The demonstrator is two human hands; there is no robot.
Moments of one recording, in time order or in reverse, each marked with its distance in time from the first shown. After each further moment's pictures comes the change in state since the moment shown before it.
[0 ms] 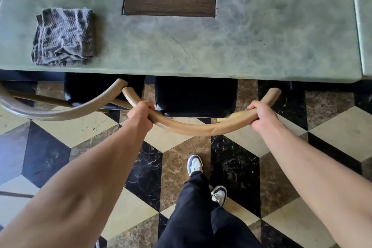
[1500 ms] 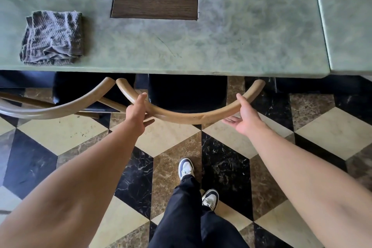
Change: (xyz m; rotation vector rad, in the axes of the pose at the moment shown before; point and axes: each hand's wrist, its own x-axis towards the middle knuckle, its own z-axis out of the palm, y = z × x) left_hand -0.020 -0.028 -0.003 0.215 -0.246 0.155; right_hand -0.024 0.016 -0.024 0.015 -0.258 -0.031
